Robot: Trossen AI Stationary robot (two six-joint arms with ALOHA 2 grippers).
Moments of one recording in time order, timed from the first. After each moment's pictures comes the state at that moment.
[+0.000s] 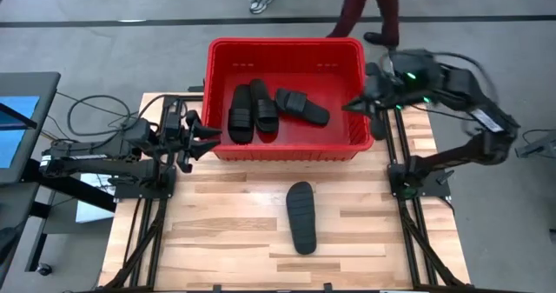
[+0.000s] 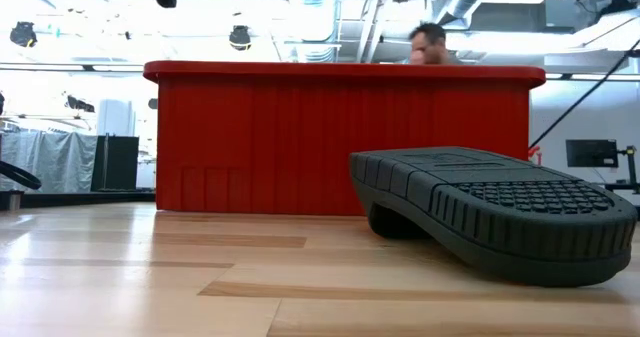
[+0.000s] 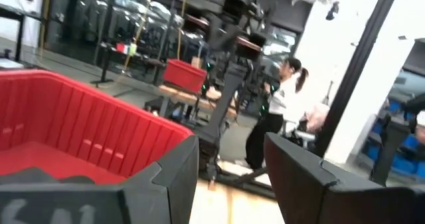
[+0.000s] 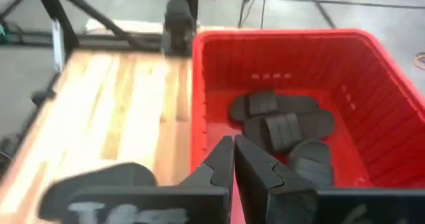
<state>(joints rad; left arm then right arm) 0.08 0.58 0.59 0.19 -0.01 -0.32 -0.30 1.19 1.74 -1.11 -0.19 -0.25</state>
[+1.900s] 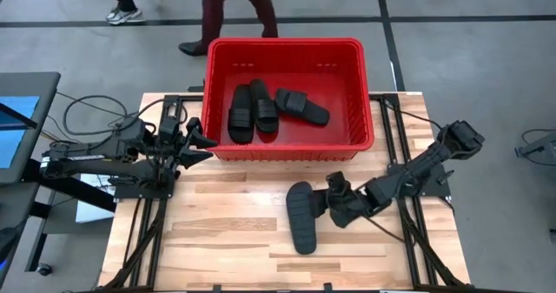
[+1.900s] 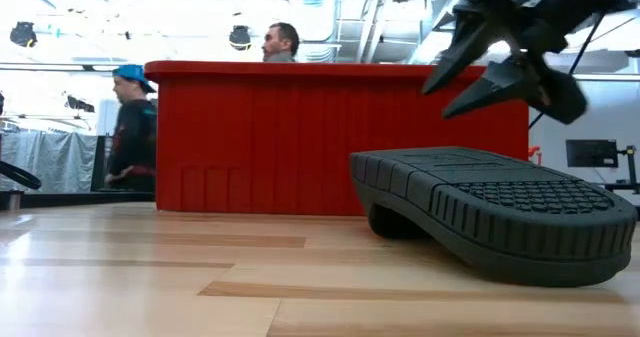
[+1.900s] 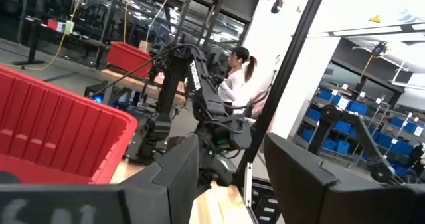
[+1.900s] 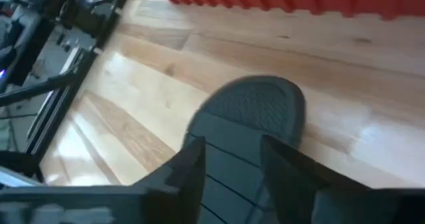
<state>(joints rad) 0.08 0.53 0.59 0.16 0.21 -0.41 0.52 1.49 0.83 -0.25 0.65 1.45</state>
